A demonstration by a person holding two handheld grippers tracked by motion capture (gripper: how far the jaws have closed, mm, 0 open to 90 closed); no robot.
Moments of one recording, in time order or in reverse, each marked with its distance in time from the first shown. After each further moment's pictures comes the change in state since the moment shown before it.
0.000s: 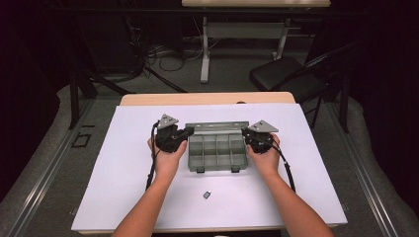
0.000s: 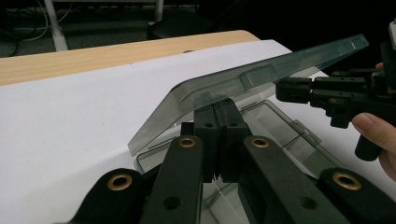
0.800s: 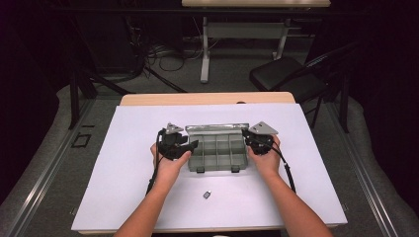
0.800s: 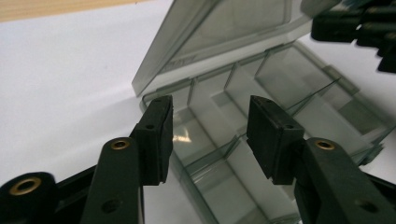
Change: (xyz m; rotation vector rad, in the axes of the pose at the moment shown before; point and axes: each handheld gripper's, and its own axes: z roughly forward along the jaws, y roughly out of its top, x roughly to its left) left arm 0.002 -0.027 0.015 0.186 0.057 0.007; right arm 0.002 -0.003 -0.003 -0.012 -0.008 -0.040
